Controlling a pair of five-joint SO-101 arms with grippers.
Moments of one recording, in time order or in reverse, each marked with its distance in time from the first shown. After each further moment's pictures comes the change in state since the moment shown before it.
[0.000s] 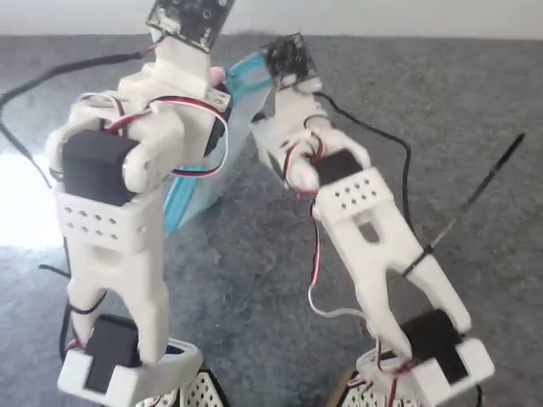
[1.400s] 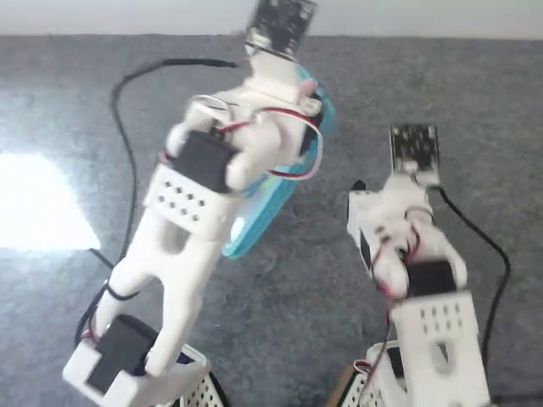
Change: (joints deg) left arm 16.0 0.1 27.6 -30.0 15.7; right arm 17.0 -55.6 45.7 12.7 -4.6
